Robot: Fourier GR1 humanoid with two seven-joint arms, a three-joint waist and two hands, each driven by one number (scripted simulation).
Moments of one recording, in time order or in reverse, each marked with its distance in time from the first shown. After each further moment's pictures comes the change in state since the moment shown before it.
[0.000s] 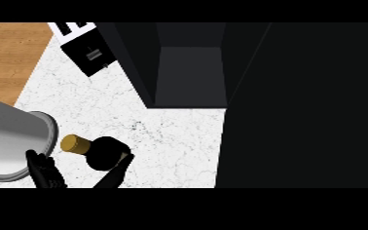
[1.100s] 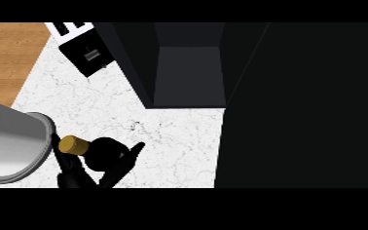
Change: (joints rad) left arm -0.127 -0.032 -0.007 0.151 0.323 -0.011 -0.213; right arm 0.018 0.016 0.024 0.007 -0.006 0.012 -0.027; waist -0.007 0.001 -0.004
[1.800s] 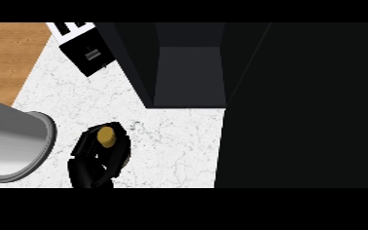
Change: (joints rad) left arm -0.012 -0.146 0.112 0.017 0.203 -0.188 -0.252; right arm -0.002 0.005 0.014 0.006 0.002 -0.006 -0.012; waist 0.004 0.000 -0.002
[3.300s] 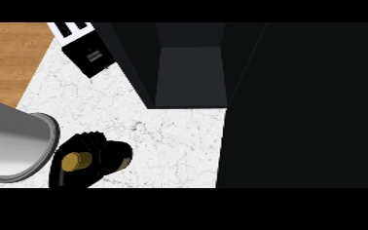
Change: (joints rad) left arm 0.038 0.079 0.286 0.298 0.453 -1.187 -0.719; right arm -0.043 -0.033 -0.006 -0.009 -0.011 -0.023 0.074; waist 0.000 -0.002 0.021
